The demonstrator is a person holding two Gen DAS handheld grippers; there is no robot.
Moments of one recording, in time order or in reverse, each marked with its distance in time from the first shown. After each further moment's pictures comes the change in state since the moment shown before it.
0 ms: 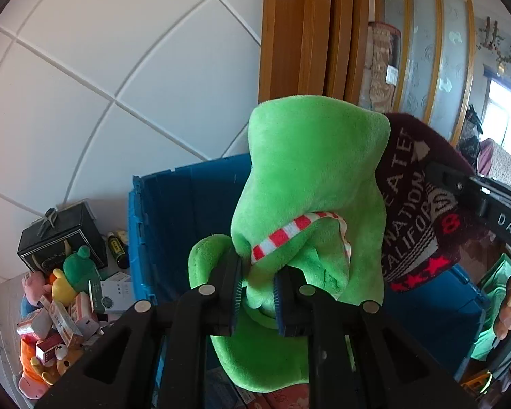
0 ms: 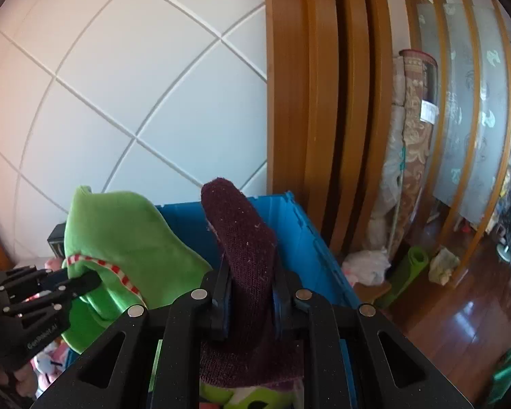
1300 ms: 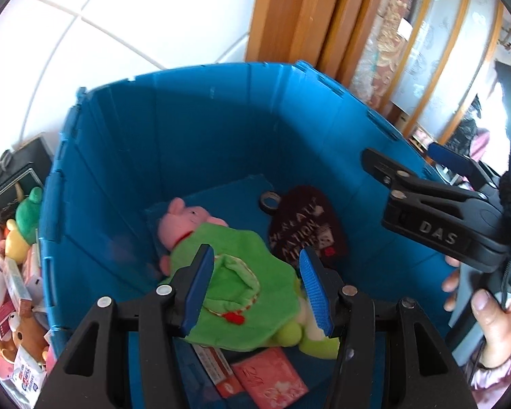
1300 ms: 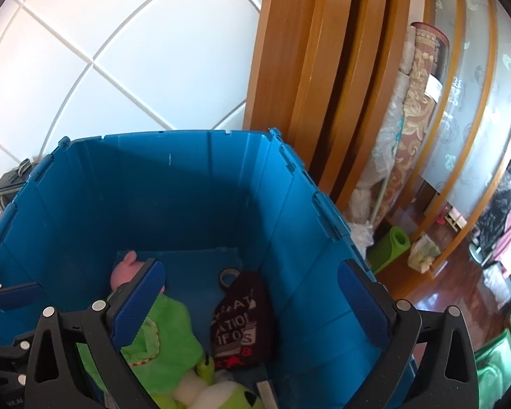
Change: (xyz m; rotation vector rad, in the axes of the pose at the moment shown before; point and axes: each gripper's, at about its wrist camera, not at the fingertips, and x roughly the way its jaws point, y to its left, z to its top) left arm 0.098 -0.006 -0.026 -0.074 0.262 -0.116; right arm 0.135 -0.008 -0.042 -0.101 0.179 -0.141
